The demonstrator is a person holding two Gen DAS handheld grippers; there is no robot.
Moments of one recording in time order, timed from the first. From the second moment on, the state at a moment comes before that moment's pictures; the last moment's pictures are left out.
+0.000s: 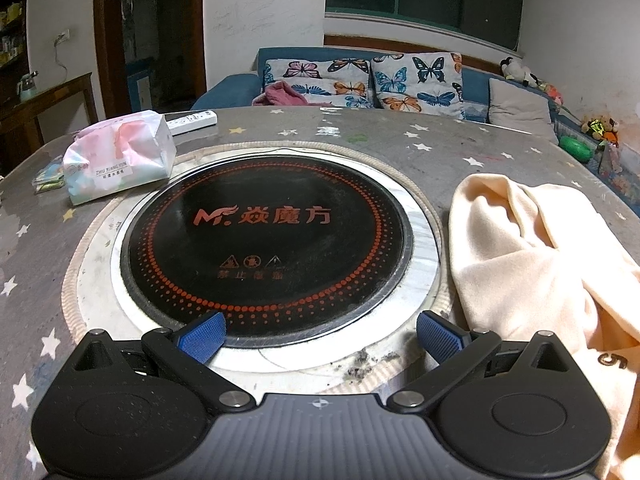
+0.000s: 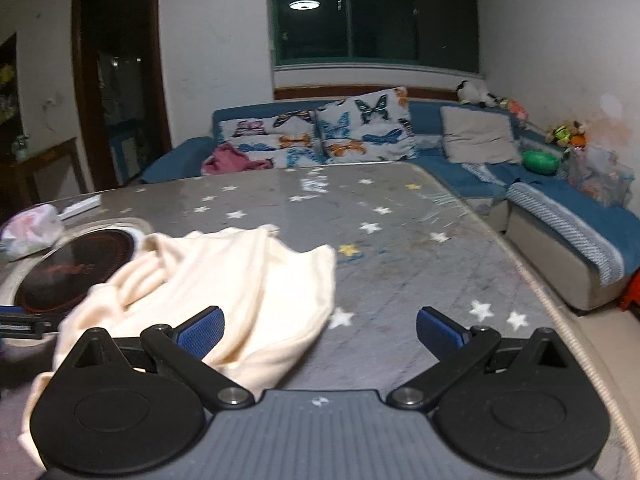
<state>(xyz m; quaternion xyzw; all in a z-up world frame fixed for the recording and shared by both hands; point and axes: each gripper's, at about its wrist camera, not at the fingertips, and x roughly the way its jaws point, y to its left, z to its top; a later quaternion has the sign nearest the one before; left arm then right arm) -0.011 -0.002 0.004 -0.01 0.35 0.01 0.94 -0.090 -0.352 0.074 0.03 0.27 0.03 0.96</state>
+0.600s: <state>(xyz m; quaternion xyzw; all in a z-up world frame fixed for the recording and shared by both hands) -0.040 -0.012 0.021 0.00 0.36 0.02 0.93 -0.113 -0.314 0.073 -0.01 0.31 0.06 0.95</state>
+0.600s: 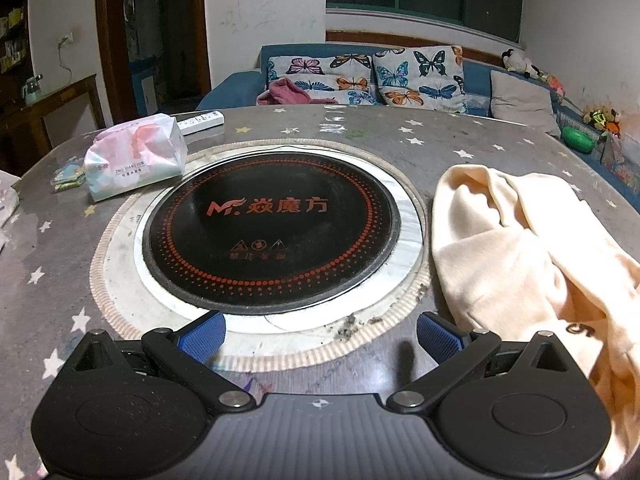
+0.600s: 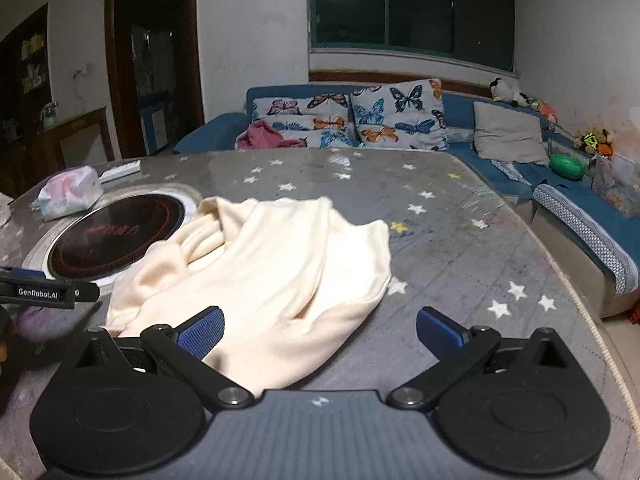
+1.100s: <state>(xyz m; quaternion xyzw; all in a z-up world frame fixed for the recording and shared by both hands) -0.056 -0.023 0.040 0.00 0.36 0.01 0.93 -0.118 -0.301 0.066 -0.03 0.33 0.07 0.94</state>
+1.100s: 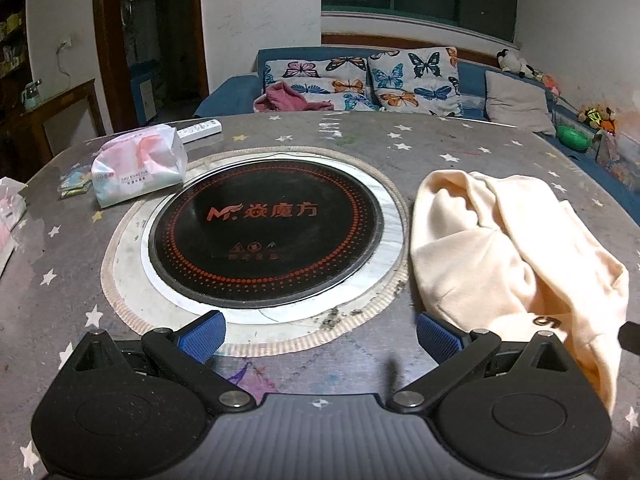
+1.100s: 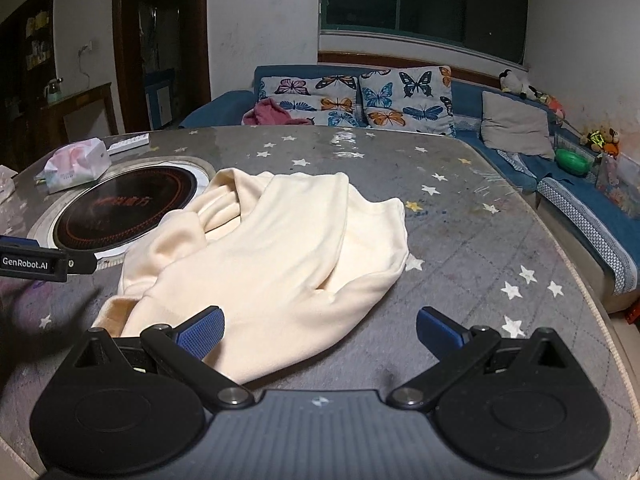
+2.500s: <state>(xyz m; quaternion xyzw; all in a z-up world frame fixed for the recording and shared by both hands) -0.023 -0.069 0.059 0.05 0.35 -0.04 0.93 -0.088 -0.304 0.080 -0.05 0.33 0.08 0.94</state>
